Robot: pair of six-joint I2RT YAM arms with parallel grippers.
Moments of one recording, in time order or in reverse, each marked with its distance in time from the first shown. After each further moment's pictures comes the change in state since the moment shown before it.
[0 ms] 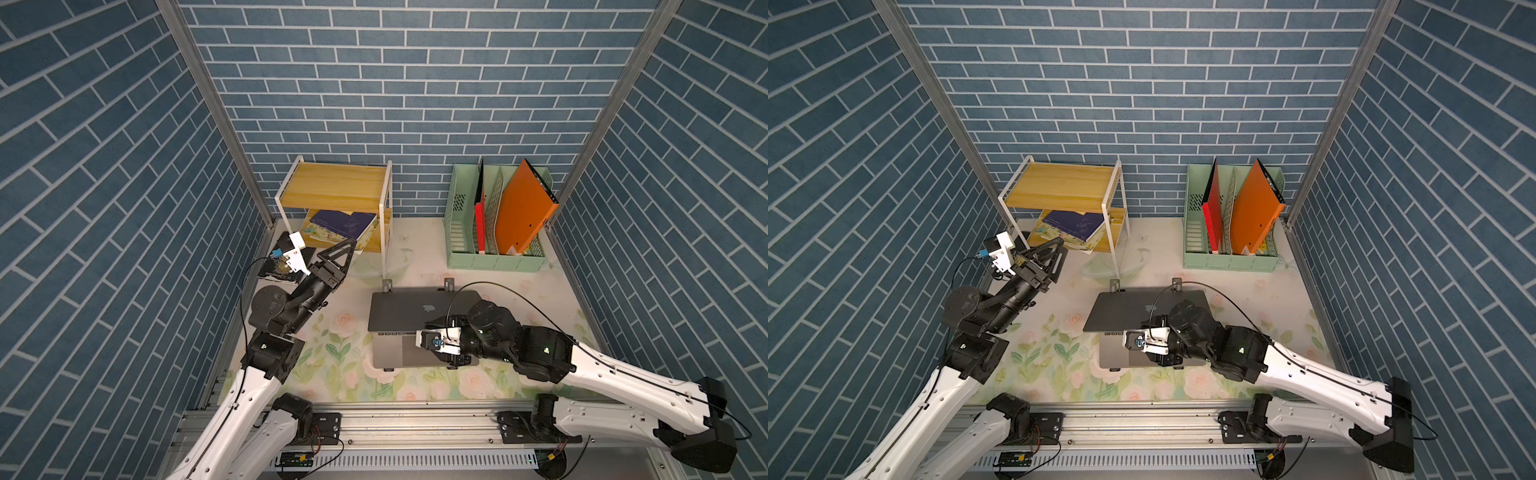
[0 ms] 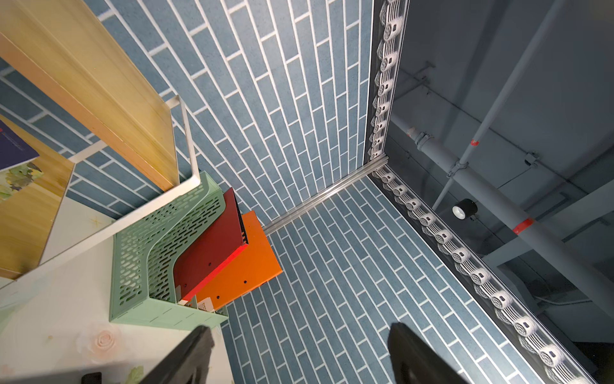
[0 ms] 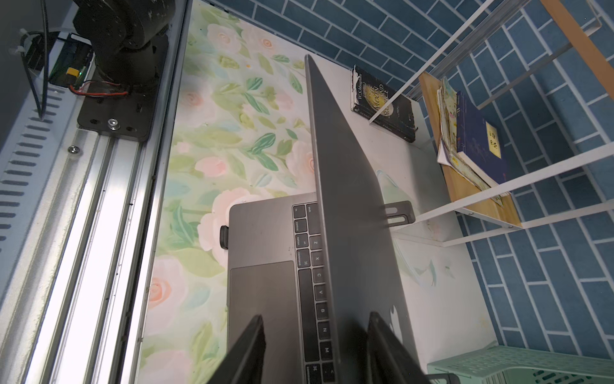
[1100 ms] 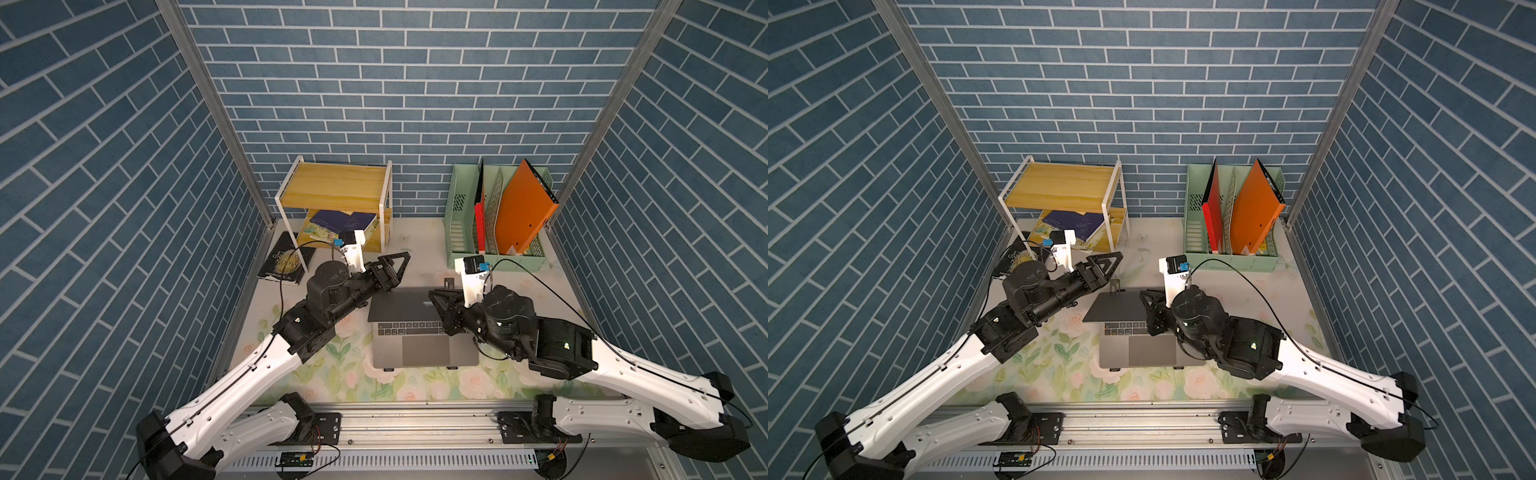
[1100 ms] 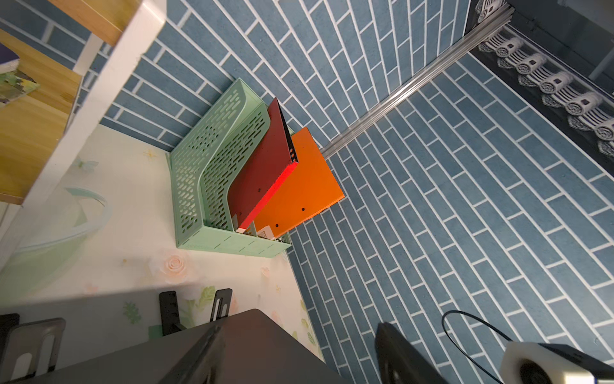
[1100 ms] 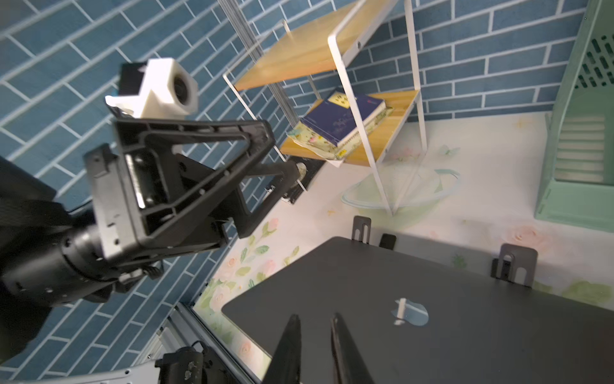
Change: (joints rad) left arm -0.348 0.240 0.208 -0.329 -0.269 0.295; right arm 0.038 0.089 0.307 -0.066 0.376 1.234
